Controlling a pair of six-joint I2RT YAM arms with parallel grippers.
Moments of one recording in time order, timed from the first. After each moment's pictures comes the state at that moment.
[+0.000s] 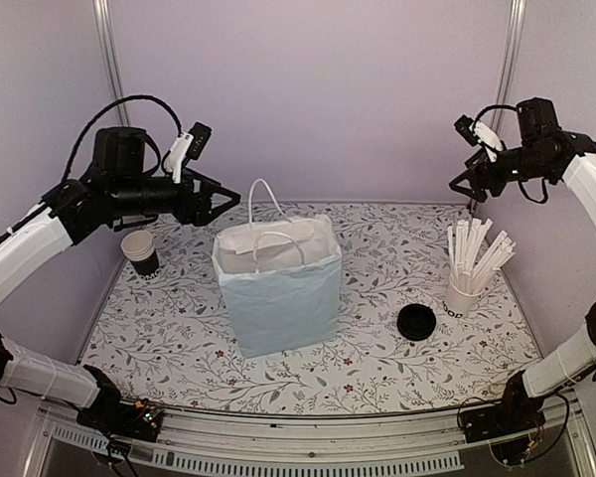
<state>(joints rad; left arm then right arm) -0.57 1.23 1.27 -0.44 0.33 -0.03 0.13 1.47 1.72 -0.94 -0.43 -0.64</state>
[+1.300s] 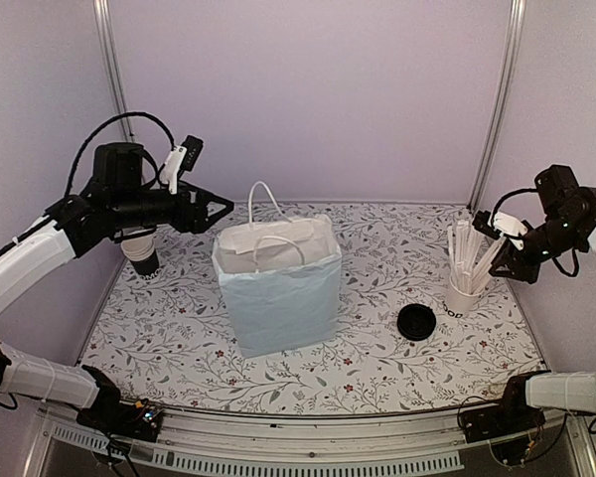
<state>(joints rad) -0.52 1.17 1.15 -0.35 0.31 -0.09 0.04 1.06 1.26 -1.30 -0.28 -0.91</state>
